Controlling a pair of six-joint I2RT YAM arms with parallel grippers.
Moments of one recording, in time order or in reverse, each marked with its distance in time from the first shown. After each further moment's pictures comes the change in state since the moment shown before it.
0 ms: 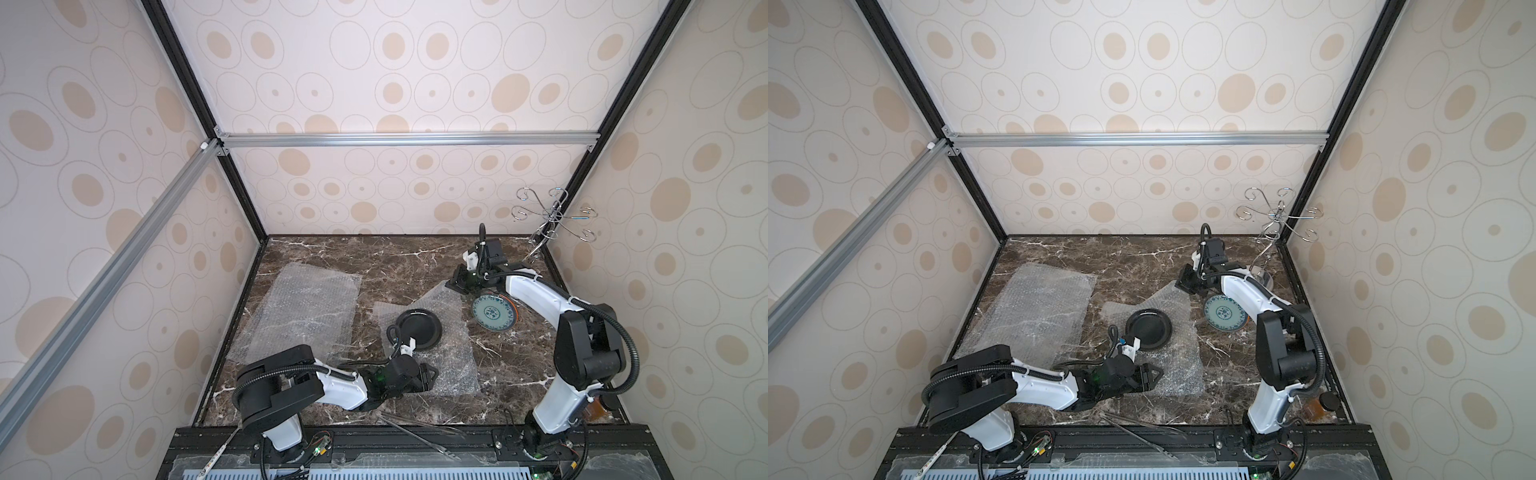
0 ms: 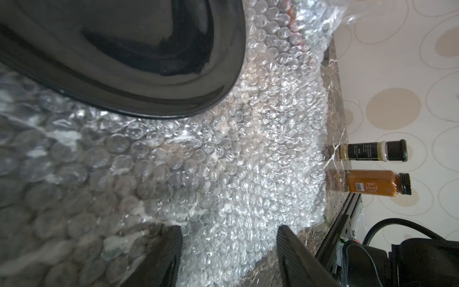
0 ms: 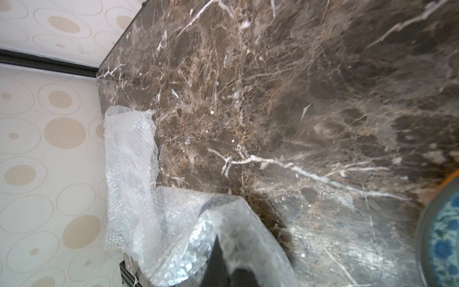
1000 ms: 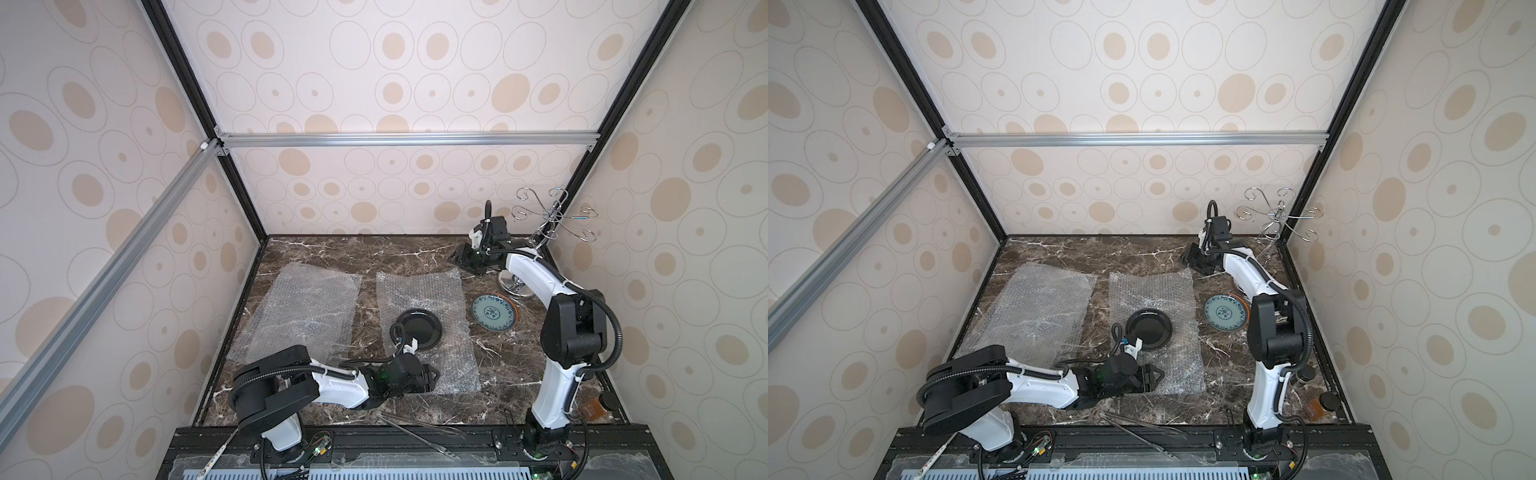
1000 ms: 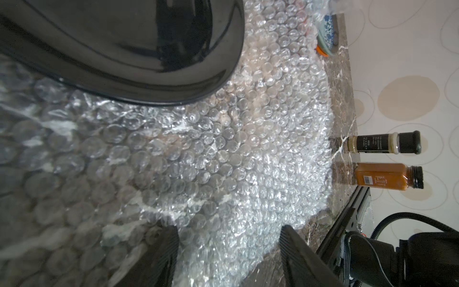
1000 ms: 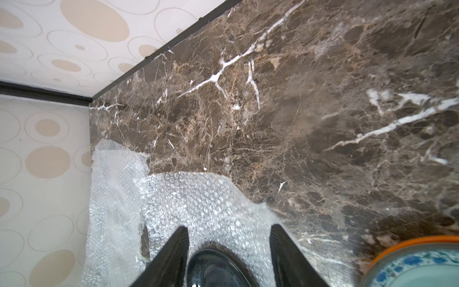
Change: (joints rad) left arm -0.002 -0.044 0.058 -0.164 0.005 0.026; right arm -0.050 0.126 0.301 -0.132 0.074 -0.126
